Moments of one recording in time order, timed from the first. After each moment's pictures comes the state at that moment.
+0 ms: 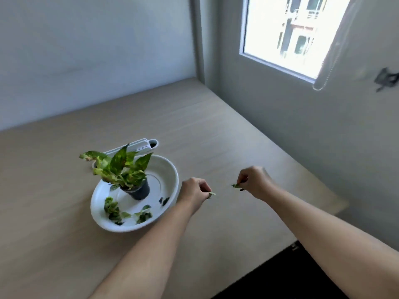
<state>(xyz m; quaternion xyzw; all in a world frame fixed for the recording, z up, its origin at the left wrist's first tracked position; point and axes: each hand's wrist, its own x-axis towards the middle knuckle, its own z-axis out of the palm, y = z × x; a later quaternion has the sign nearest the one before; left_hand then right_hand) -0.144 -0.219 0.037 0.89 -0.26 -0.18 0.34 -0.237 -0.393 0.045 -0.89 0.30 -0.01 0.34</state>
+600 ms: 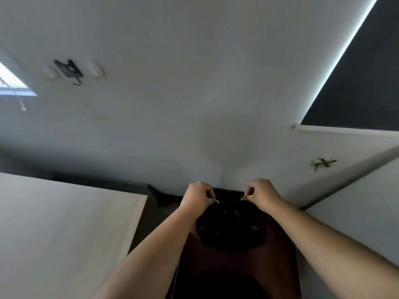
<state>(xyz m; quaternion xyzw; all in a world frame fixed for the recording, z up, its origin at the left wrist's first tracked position) -0.505 -0.581 -0.051 0.67 -0.65 -0.35 0.08 -0.708 -0.589 -0.057 -0.62 0.70 -0.05 0.36</state>
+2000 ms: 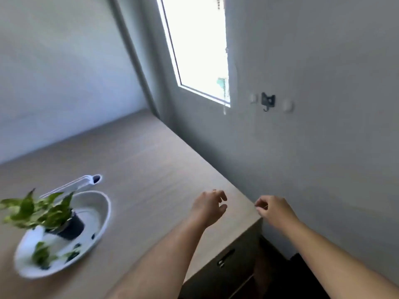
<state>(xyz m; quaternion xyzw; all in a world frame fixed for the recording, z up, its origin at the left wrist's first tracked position) -0.299 -0.424 0.056 0.86 -0.46 -0.14 0.18 -0.449 -0.559 0.038 -0.86 0.40 -0.05 0.32</state>
